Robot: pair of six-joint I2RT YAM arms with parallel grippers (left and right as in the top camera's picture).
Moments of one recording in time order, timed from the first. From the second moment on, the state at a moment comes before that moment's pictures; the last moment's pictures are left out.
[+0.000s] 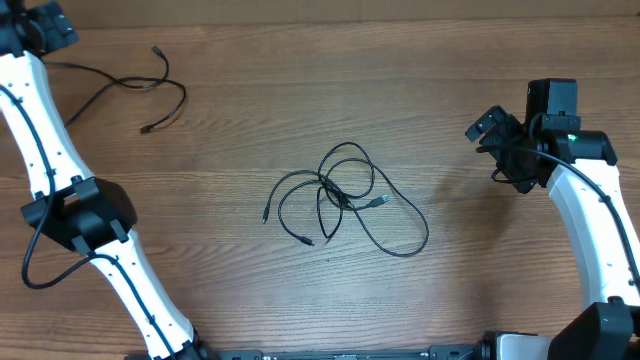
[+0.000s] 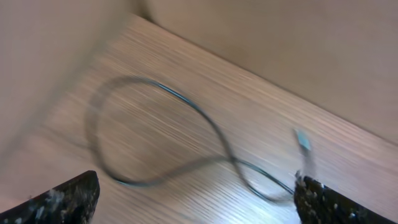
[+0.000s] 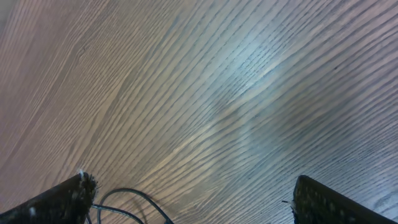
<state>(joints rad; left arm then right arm) 0.42 2.50 2.81 -1.10 -0.07 -0.10 -0.08 1.50 1.20 -0.82 -0.07 0.72</state>
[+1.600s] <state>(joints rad) 0.17 2.50 2.44 -0.99 -0.38 0.02 -0.08 1.50 1.20 -0.82 -0.07 0.72</state>
